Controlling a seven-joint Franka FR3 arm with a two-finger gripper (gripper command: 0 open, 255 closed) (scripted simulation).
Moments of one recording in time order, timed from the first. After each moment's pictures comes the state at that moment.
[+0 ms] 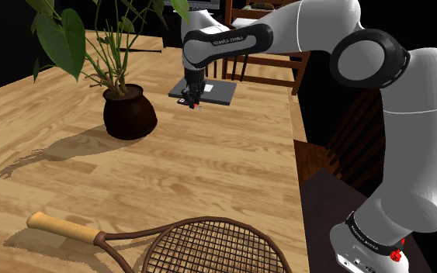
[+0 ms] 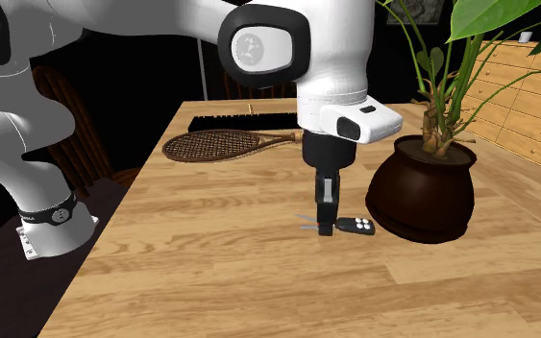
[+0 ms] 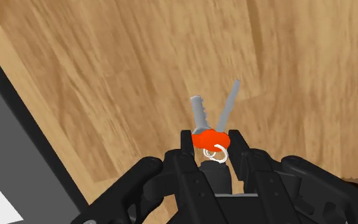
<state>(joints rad) 0.02 0.55 0.31 -1.34 -0.19 1.94 -0.04</state>
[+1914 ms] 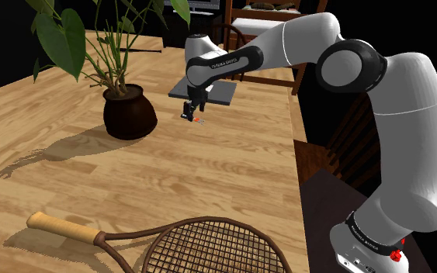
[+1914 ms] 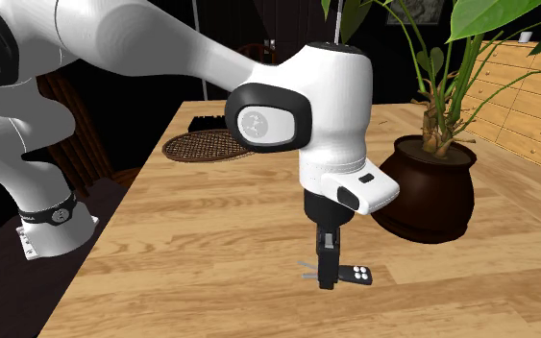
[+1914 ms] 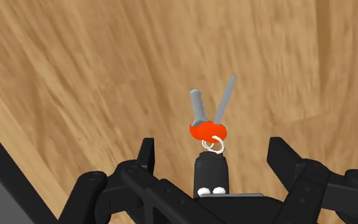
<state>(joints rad) 0.01 0.65 0.28 -1.38 -0.21 2.08 -0.06</state>
